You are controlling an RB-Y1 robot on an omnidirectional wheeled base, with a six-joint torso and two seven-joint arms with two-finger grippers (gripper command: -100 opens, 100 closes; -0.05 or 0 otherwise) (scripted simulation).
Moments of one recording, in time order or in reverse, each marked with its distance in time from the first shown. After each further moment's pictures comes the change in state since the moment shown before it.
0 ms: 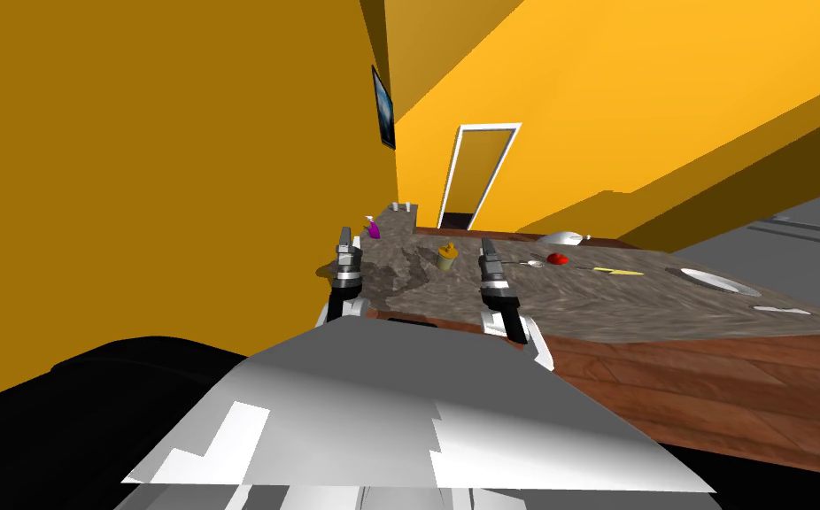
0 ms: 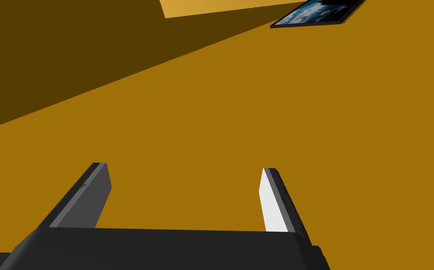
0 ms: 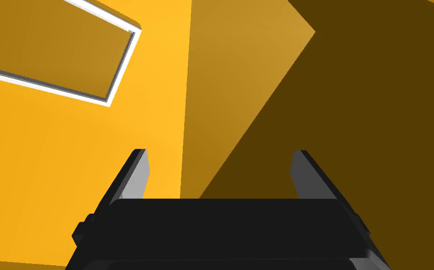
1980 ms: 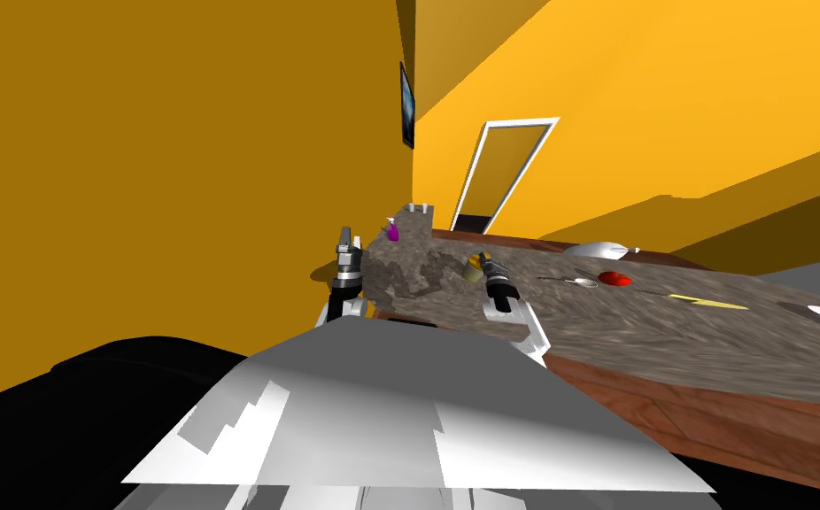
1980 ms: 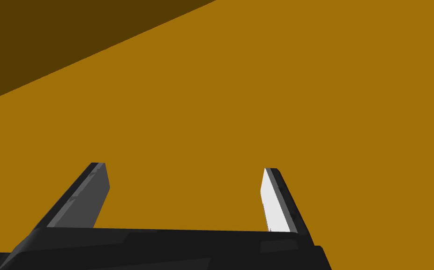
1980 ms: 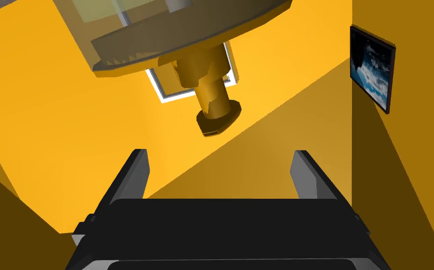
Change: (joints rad) left arm 0.000 0.000 0.000 0.000 0.000 0.000 0.000; right arm -0.147 -0.092 -0.070 0.183 0.339 0.563 0.295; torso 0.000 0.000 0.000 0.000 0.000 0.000
